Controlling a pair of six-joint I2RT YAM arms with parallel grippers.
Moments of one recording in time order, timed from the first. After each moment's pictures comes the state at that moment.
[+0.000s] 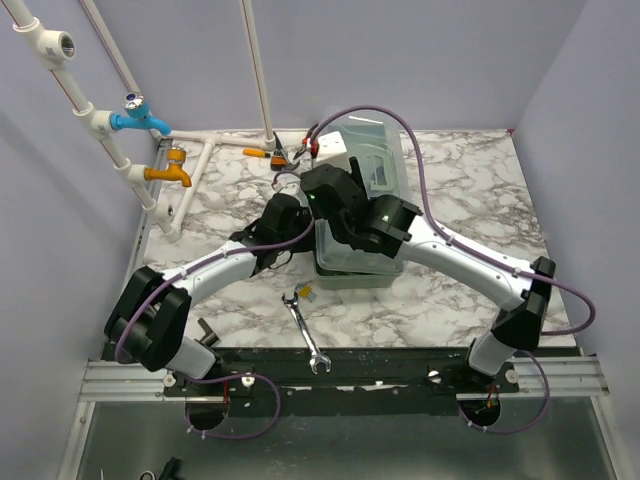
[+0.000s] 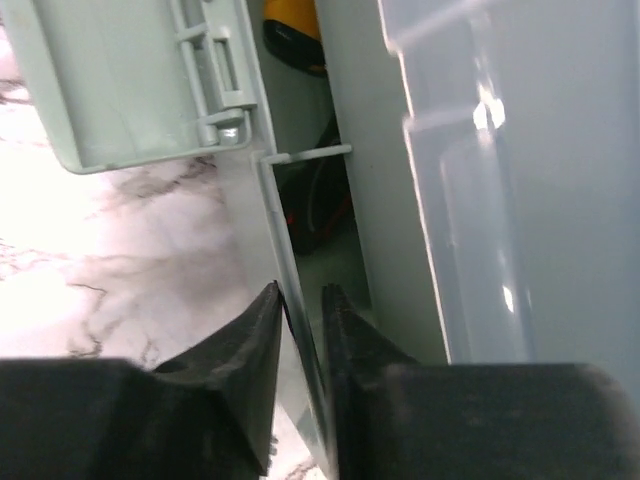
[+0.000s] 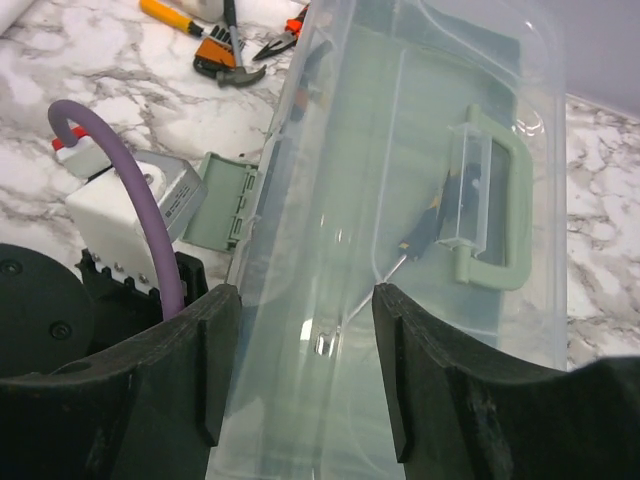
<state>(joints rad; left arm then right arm) -0.59 1.47 0.87 -0.03 0.04 -0.63 1.07 1.72 1.80 -0.68 0.84 0.25</state>
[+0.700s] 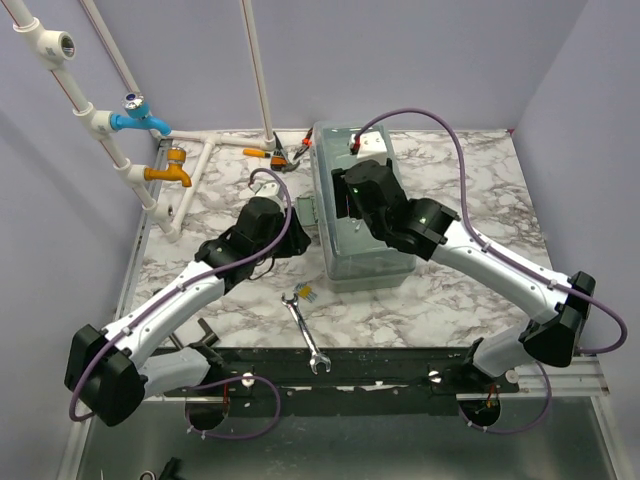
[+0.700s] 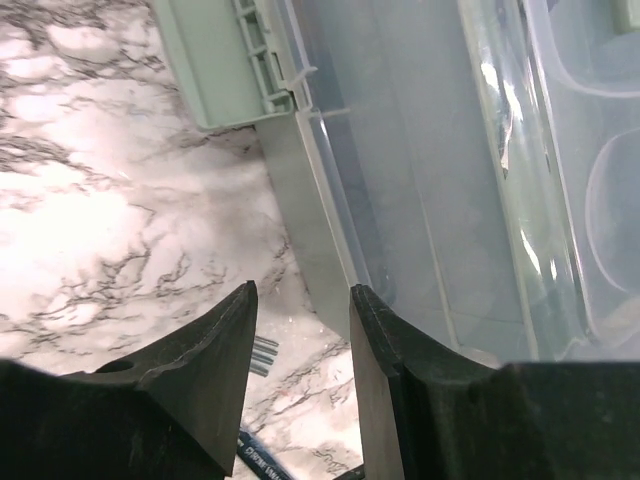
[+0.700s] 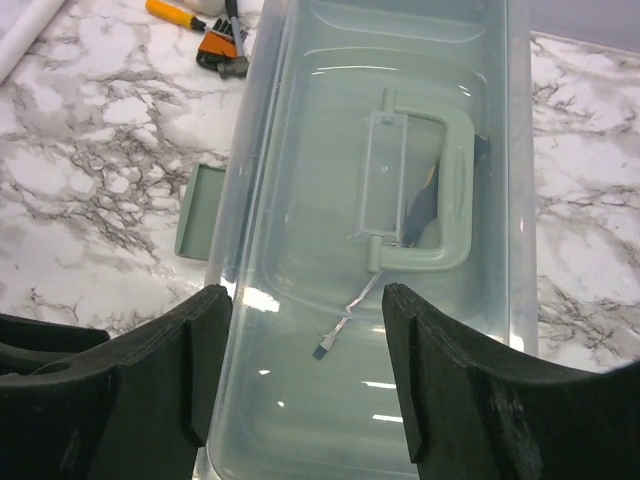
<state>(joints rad) -0.63 1.15 0.87 -0.31 -0.04 -0.63 0.95 1.48 1.51 -0.54 0.68 0.29</state>
